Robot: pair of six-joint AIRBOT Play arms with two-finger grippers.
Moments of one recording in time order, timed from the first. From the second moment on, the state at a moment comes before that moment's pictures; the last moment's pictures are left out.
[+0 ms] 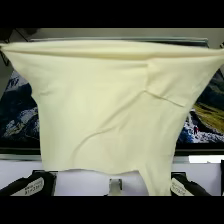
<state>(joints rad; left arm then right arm) 0.12 -1.18 1.93 1.32 -1.44 -1.51 -0.25 -1.17 1.96 -1.35 1.54 0.89</state>
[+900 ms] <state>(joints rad) 0.08 -1.77 1.76 1.20 -1.04 -1.51 -0.05 -1.84 1.93 -1.40 1.00 1.09</state>
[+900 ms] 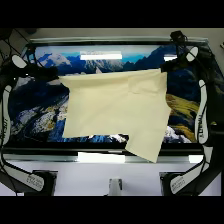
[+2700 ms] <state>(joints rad) 0.18 -1.35 0.75 1.08 -1.28 -1.43 -0.30 -1.57 1.68 -1.38 1.76 0.96</state>
